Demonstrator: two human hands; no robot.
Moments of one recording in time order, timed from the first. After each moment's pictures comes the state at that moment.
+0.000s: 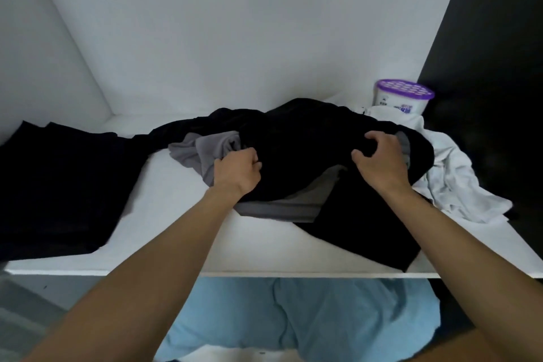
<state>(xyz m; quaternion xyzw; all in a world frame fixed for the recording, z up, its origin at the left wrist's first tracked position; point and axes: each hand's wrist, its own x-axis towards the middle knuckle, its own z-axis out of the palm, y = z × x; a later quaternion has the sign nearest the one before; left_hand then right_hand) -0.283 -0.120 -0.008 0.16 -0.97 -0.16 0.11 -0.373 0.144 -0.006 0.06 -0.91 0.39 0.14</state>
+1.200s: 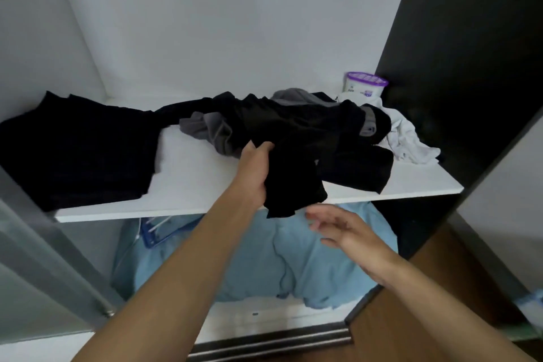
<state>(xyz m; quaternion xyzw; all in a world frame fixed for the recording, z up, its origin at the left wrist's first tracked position) -0.115 -0.076 0.025 0.12 -0.54 -0.83 0.06 -0.064 0.122 -0.021 0.11 -0.76 0.61 -0.19</state>
